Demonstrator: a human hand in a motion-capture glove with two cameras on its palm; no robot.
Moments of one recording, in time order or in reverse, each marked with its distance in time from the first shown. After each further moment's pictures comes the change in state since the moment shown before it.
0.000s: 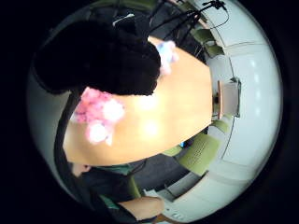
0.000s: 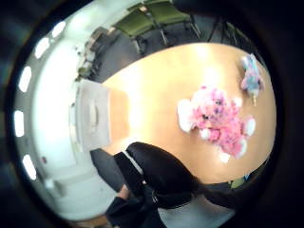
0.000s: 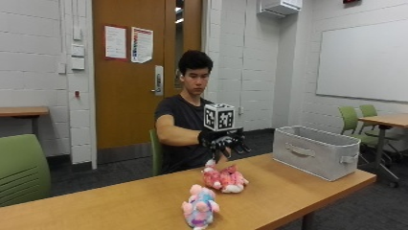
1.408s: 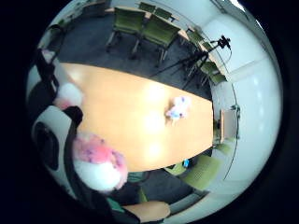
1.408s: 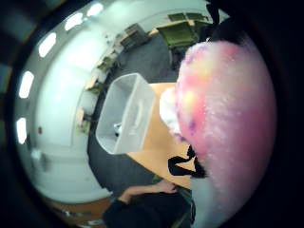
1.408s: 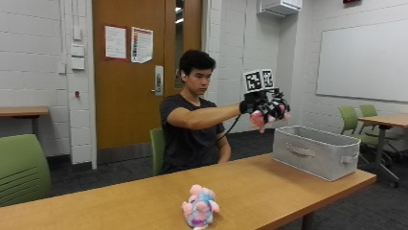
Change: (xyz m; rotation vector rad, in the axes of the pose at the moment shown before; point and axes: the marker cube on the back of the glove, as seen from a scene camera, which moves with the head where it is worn) arm -0.201 -0.009 -0.124 0.268 -0.046 -0.300
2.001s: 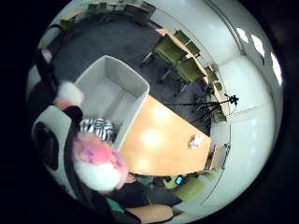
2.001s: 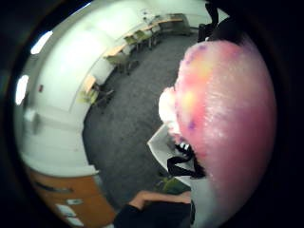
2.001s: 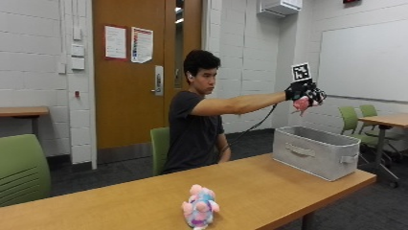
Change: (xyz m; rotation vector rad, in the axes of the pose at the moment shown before) arm -0.249 -0.088 -0.019 0.006 -0.093 -0.335
